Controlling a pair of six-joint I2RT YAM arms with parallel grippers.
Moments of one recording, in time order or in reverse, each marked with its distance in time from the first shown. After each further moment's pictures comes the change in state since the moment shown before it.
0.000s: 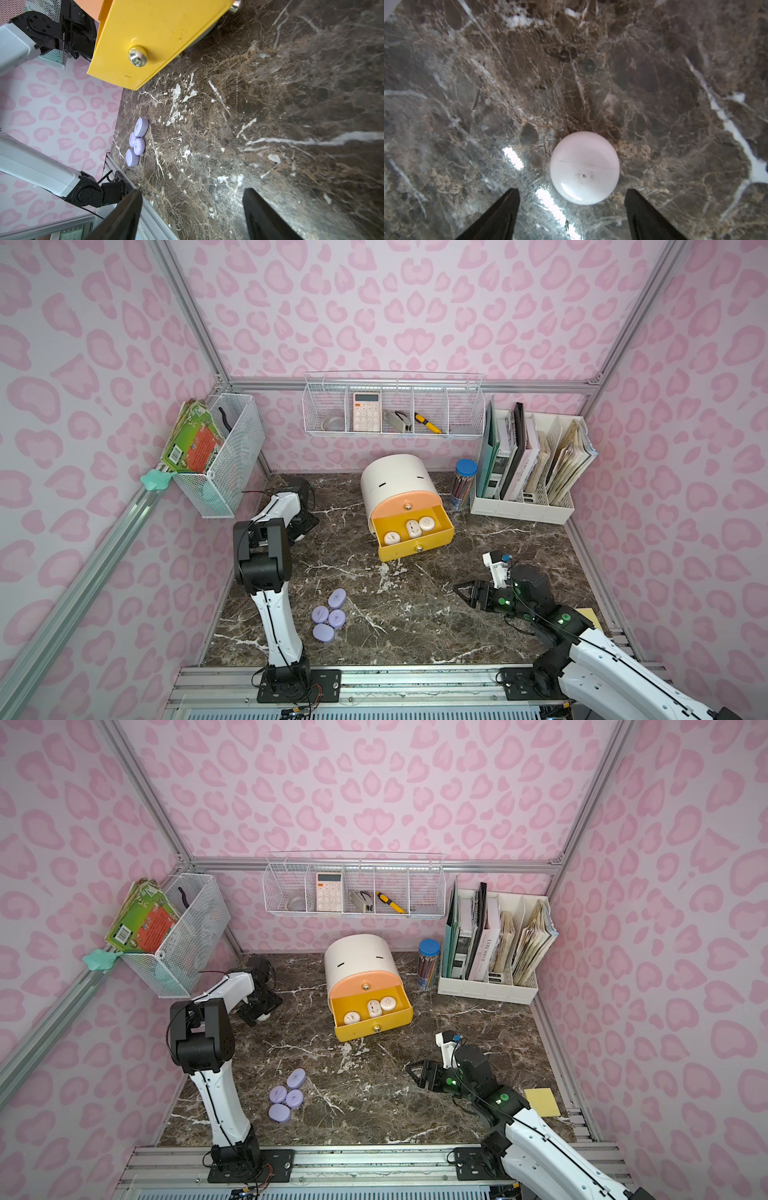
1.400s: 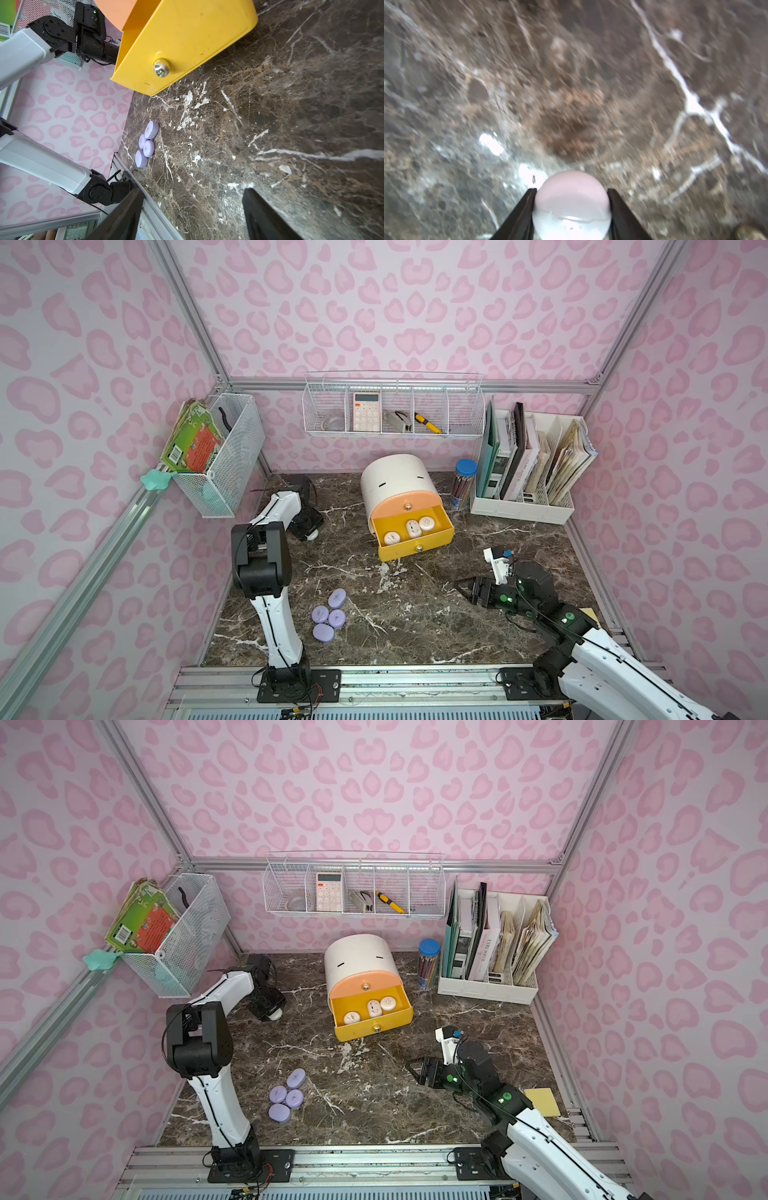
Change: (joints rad) left arm -0.052 -0.087 -0.028 -0.022 0.196 0.023; right arm -0.010 -0.021 0.038 -0.001 -0.018 -0.015
